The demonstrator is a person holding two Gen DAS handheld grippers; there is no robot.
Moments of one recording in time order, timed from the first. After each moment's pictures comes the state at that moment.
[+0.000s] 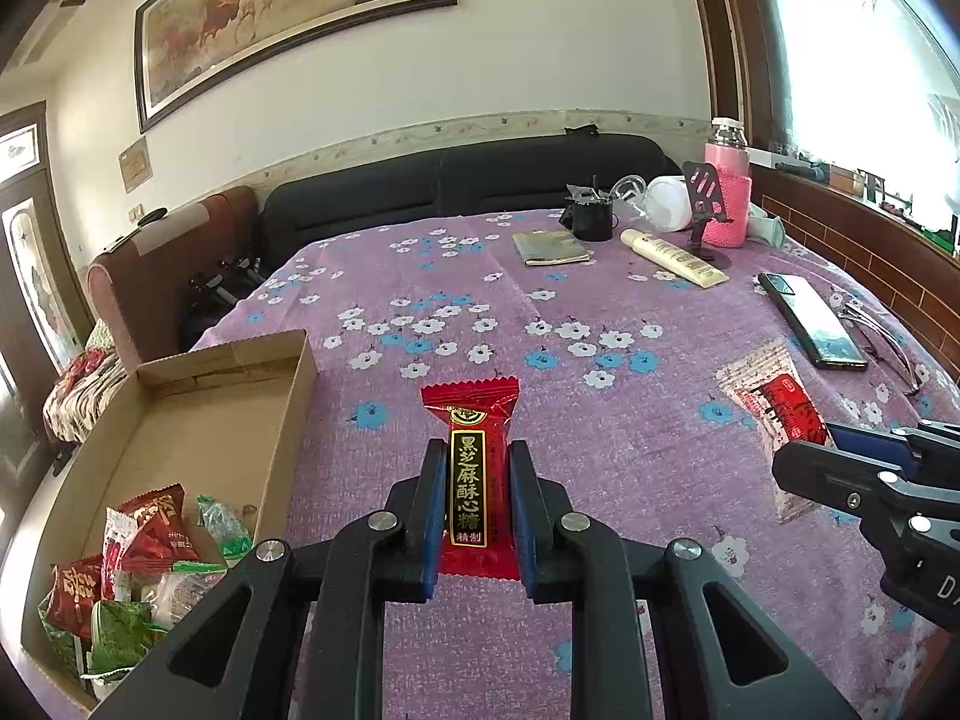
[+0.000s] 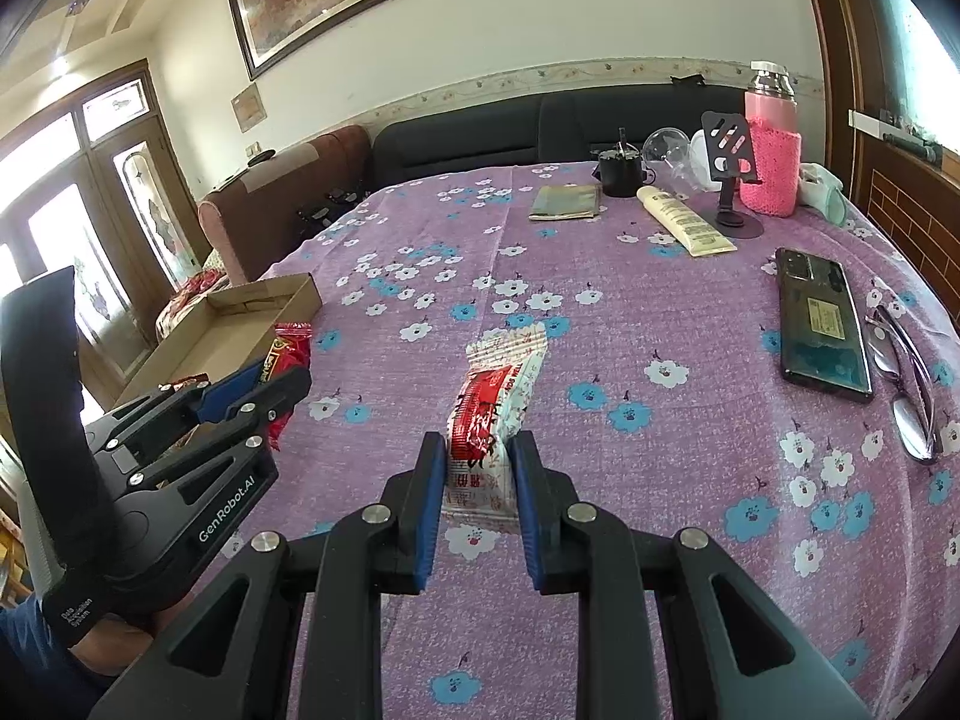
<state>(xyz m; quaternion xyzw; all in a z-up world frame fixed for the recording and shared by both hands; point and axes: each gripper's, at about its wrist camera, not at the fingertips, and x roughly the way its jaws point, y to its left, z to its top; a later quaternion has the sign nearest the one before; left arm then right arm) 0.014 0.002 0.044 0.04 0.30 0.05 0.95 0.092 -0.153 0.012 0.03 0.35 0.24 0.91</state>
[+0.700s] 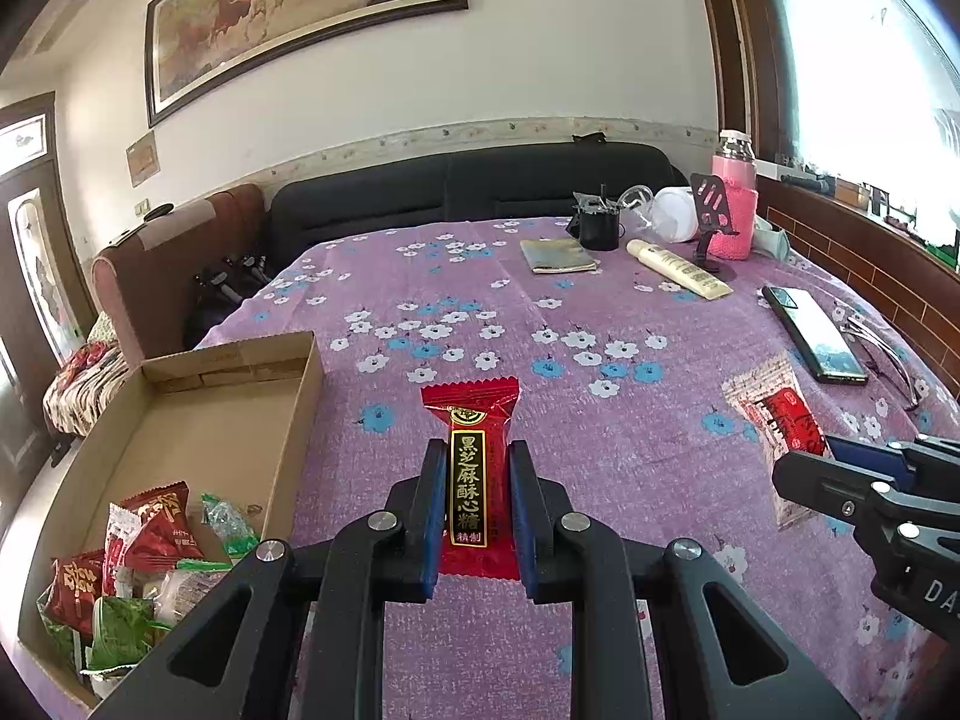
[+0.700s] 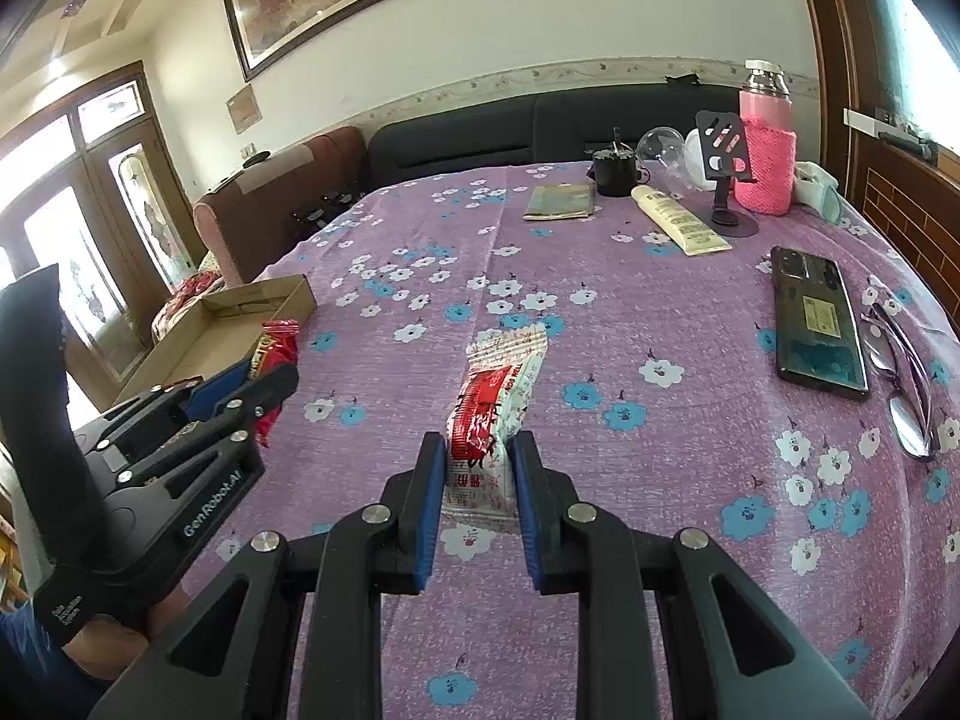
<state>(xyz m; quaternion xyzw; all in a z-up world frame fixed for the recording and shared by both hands) 0.012 0.006 0.046 0.03 0.29 0.05 0.96 0.093 -0.154 0.012 0.04 0.35 0.22 0.91</state>
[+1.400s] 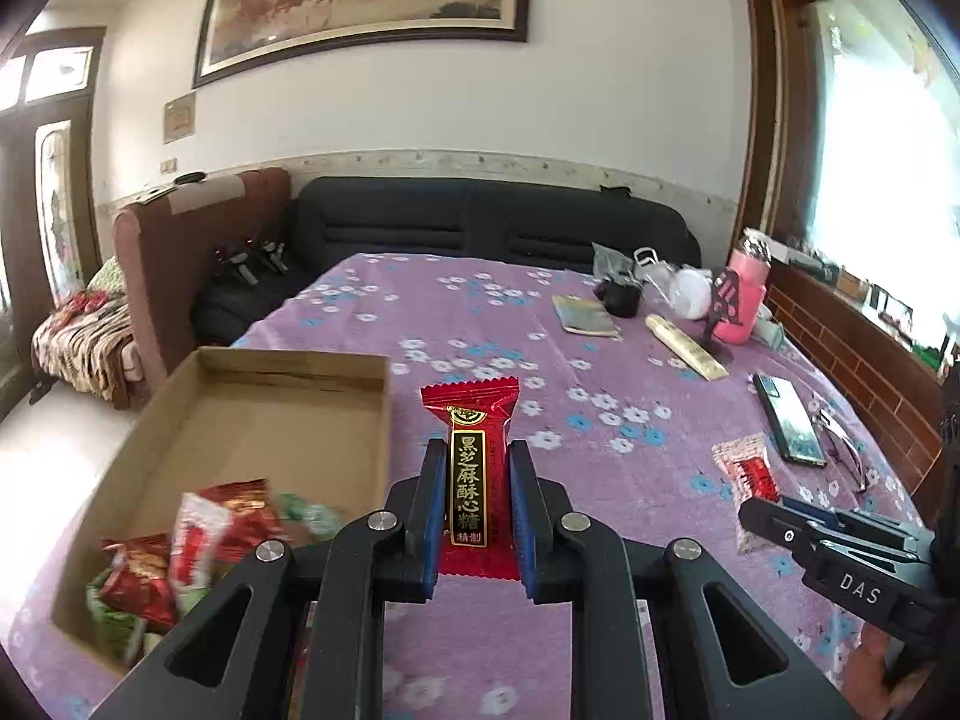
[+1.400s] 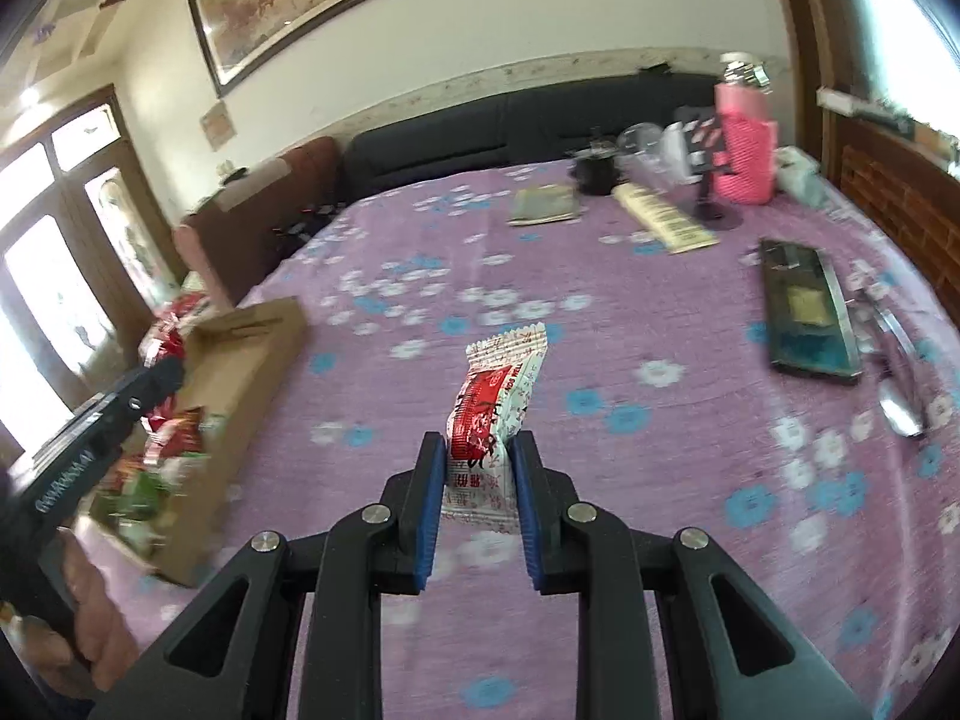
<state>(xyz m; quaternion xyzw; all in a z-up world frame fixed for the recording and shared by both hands) -0.033 0.071 0.098 -0.06 0.26 0.06 0.96 0.087 -0.134 0.031 0.08 0.37 0.22 0.90</state>
